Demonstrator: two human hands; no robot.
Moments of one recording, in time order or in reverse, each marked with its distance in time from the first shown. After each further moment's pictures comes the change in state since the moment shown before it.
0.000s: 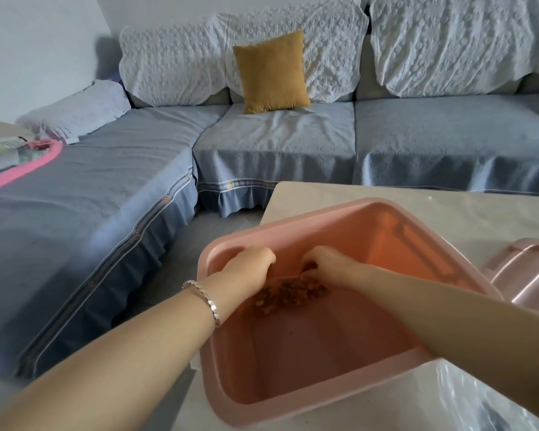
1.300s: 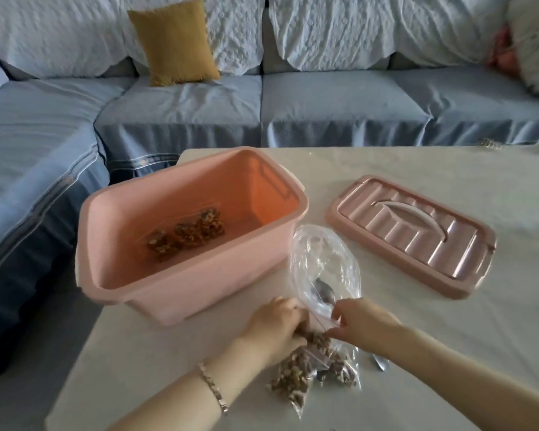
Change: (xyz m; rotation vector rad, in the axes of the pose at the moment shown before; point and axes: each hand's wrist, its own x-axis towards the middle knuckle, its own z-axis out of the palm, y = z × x) left_hand -0.148 0.163 0.170 0.045 -0.048 0.639; right_hand -0.309 0.082 0.036 -0.184 -0.128 0.527
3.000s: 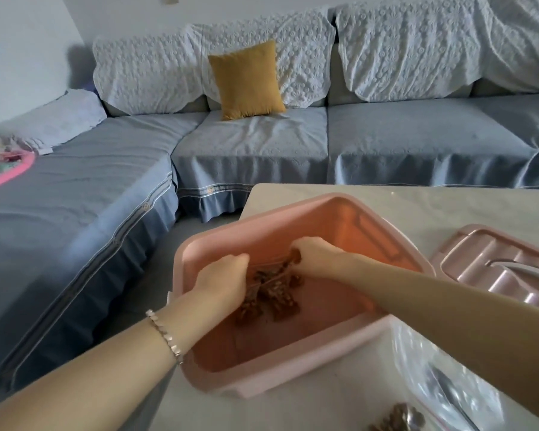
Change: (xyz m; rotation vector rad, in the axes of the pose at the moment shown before) left_hand -0.023 -0.179 -0.158 0.185 0.174 -0.577; right_hand 0.170 -0.197 -0.116 0.108 0.224 -0.454
